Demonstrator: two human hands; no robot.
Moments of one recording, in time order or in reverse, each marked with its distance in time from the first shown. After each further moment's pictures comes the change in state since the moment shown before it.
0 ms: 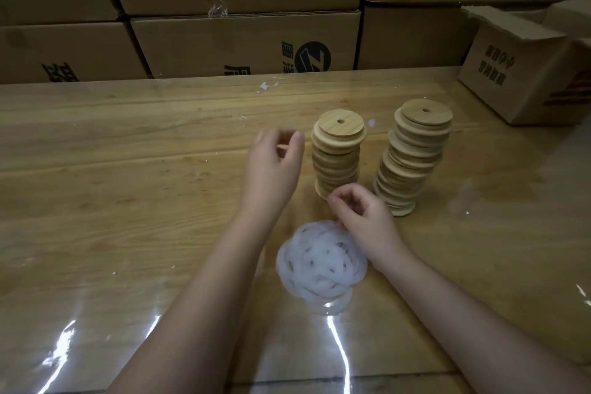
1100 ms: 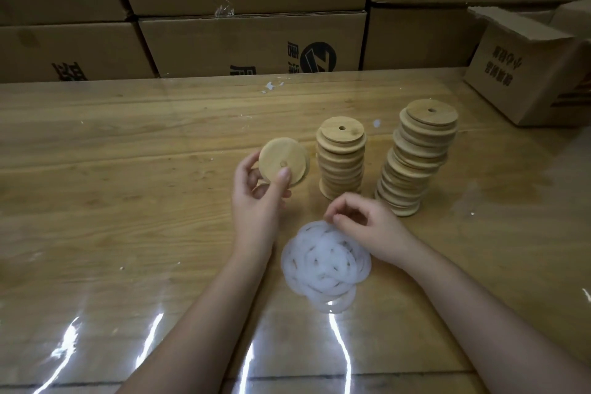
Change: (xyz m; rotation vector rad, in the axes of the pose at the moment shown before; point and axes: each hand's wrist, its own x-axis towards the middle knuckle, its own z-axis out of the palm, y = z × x) left_hand -0.042 -0.036 -0.003 -0.662 0.154 -0.203; right_hand 0.000 -0.006 -0.017 -0.156 -0.365 -0.047
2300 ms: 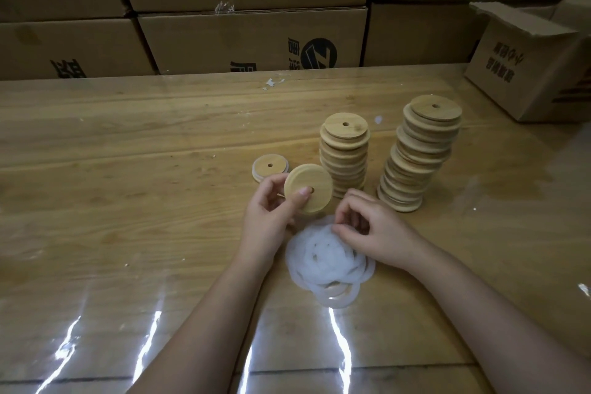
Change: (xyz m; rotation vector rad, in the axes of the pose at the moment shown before) left_hand -0.011 -0.008 -0.011 0.027 -0.251 -0.082; right_hand -0.006 0.002 -0.002 -0.302 -0.006 -0.150
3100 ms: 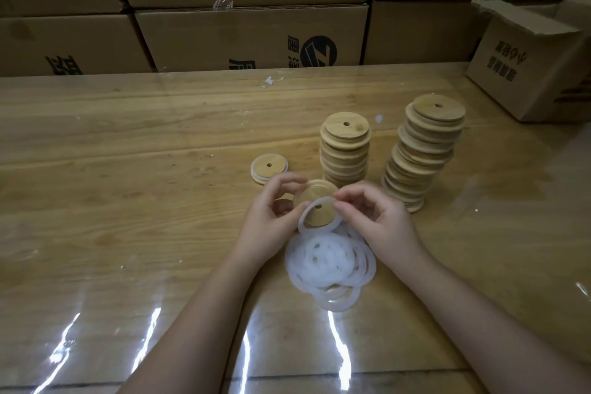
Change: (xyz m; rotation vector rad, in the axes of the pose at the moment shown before) left_hand 0.008 -0.002 -0.011 0.226 -0.216 0.063; right_hand -0.001 -0.014 0.010 0.335 0.347 0.005
